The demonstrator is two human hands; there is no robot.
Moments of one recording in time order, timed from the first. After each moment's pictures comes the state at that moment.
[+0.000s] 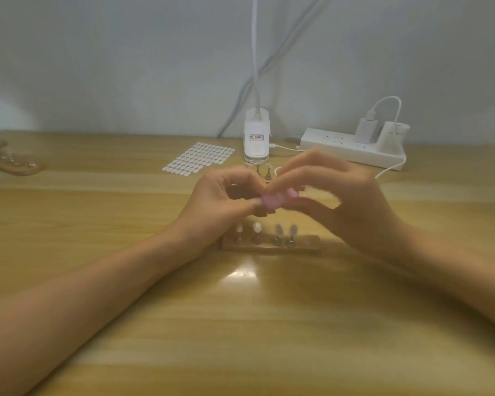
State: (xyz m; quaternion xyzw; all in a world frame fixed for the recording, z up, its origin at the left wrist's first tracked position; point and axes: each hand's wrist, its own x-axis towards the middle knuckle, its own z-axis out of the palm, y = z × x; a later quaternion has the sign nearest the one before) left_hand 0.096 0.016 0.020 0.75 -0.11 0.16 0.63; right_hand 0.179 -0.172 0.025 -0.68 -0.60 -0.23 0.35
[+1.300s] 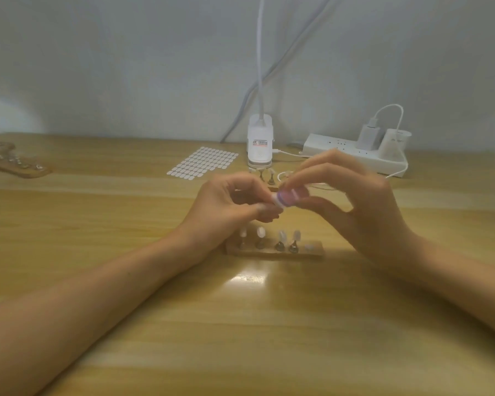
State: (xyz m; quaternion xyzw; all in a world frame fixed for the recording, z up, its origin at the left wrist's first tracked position) left_hand 0.097 0.017 0.018 0.74 -0.12 0.16 0.64; right_hand 0.174 -0.178 0.027 -0.69 -0.58 -0.25 0.36
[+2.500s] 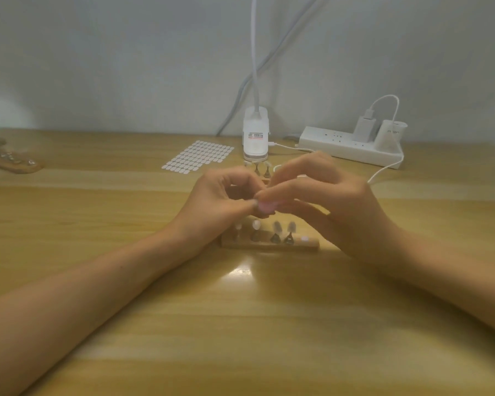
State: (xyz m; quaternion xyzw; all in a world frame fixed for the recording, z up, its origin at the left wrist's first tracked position) left_hand 0.097 0.019 0.016 0.77 -0.13 0.15 0.61; right_hand 0.158 -0.169 0.023 -0.68 -0.61 -0.28 0.29
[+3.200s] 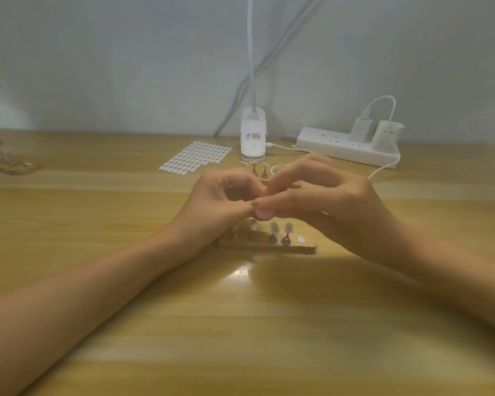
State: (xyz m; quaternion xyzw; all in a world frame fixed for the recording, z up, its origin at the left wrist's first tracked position) left_hand 0.095 0.017 0.018 0.78 -0.15 0.16 0.59; right_hand 0.161 -0.175 0.032 -0.67 -0.64 -0.28 0.27
